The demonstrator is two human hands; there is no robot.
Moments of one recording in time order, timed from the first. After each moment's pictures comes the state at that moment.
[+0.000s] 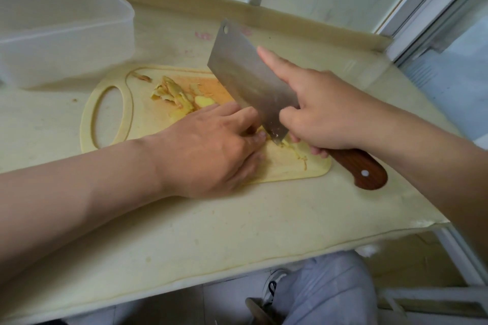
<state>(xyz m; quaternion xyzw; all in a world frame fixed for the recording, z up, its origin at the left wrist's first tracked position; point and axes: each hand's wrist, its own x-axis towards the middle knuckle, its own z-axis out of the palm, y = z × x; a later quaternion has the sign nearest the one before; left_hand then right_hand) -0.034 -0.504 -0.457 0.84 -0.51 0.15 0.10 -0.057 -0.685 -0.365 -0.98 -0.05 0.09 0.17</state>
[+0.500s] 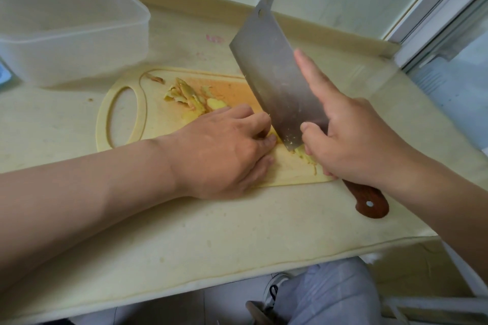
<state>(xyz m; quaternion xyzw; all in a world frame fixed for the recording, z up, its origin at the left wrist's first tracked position) -0.033 -0.503 -0.457 0.84 -0.51 0.13 0.10 -0.082 -0.701 -0.386 -0.98 -0.08 -0.02 0.19</state>
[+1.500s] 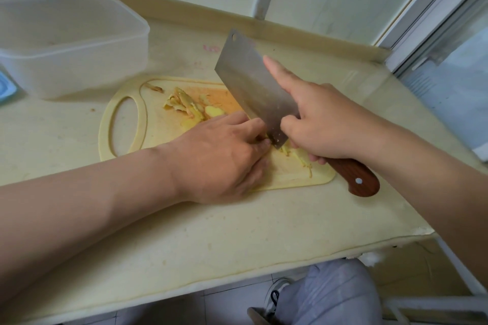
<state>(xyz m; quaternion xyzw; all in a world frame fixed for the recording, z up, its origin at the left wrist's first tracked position) -0.035 -0.502 -0.457 0.84 -0.51 0.16 0.12 -0.054 -0.678 -0.369 -0.98 -0.04 0.08 0.17</state>
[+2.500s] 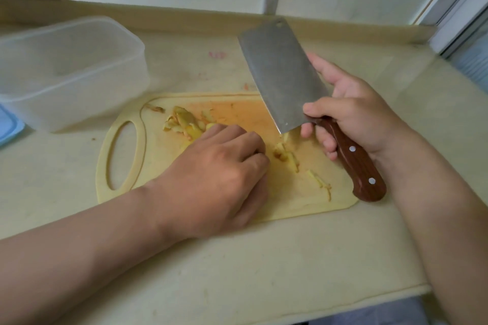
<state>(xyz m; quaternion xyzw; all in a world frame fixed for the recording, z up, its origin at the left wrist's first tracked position) -0.033 -0.502 -0.456 0.85 -0.48 0.18 0.14 -0.010 -0.736 -0.409 -0.78 0.01 0.07 0.62</state>
